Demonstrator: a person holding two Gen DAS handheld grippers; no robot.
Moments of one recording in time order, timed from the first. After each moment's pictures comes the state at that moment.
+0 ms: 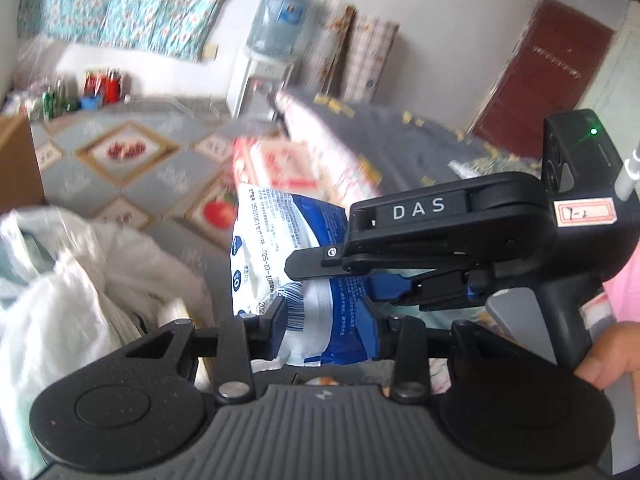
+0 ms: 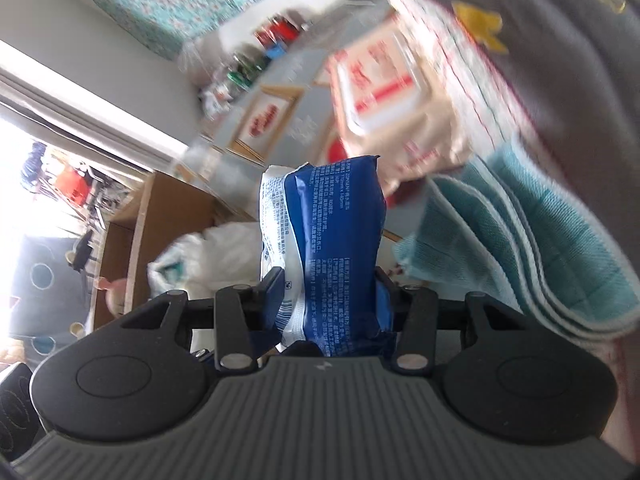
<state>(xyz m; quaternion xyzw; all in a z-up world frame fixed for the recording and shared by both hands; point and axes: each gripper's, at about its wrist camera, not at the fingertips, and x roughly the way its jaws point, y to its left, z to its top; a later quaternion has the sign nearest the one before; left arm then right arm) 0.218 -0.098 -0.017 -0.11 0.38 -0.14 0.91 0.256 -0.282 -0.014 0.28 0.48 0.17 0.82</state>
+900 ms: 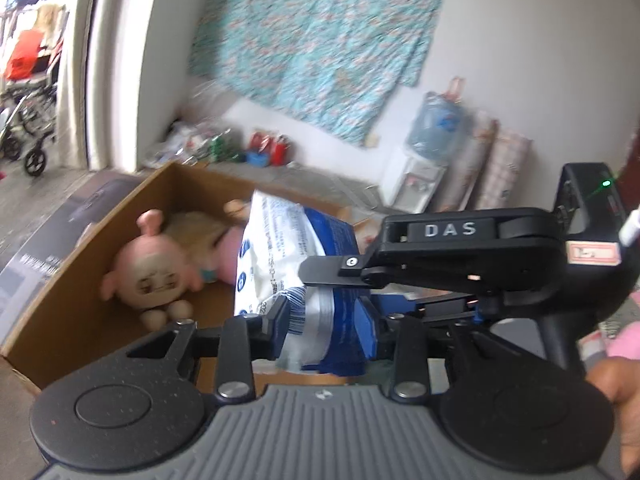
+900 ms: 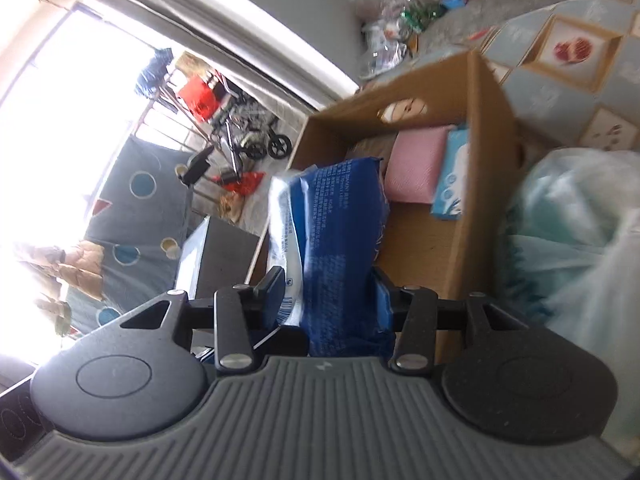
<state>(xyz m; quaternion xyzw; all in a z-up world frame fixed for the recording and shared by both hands) 0.100 0.147 0.064 -0.17 0.31 0.08 0.93 0.236 0.020 0.045 0.24 0.48 0.36 0.77</state>
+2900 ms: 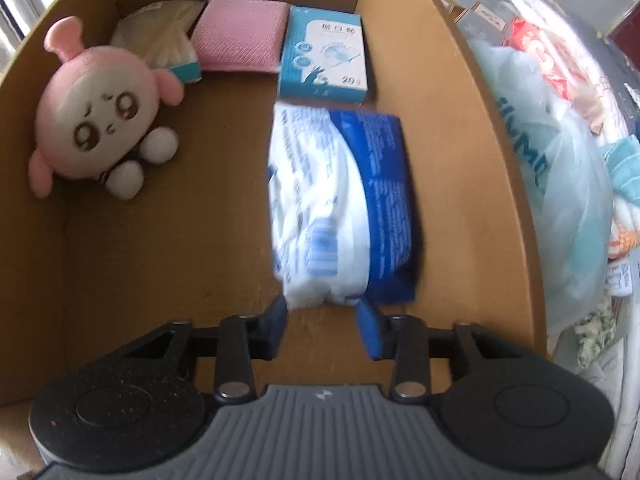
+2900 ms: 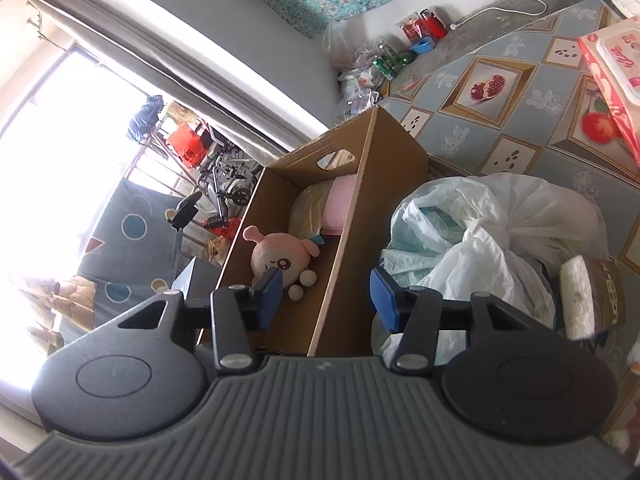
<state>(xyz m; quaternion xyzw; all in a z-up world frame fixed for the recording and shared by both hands) 0.175 0.182 -0.062 -0.08 0.61 -0.01 0.79 0.202 -0.113 0.039 0.28 0.42 0.32 0.80</state>
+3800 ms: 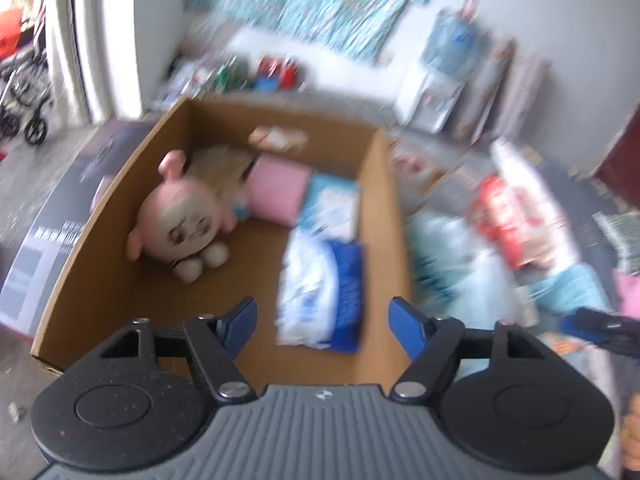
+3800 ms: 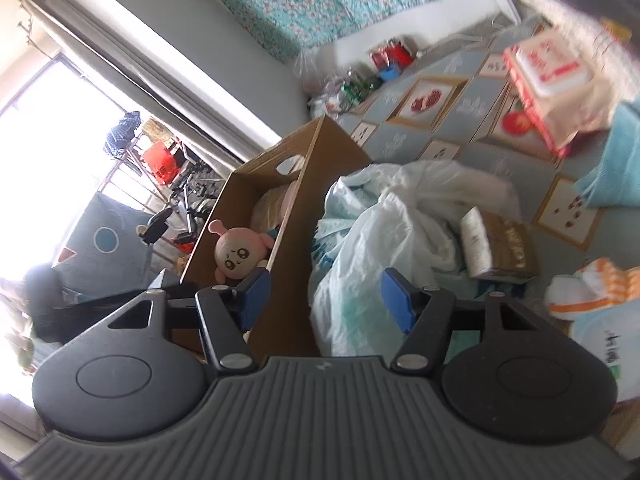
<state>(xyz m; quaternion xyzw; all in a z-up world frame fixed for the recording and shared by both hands) 0.097 0.174 0.055 -0.13 0.41 0.05 0.90 0.135 -0.172 0.026 0.25 0.38 0.27 0.85</state>
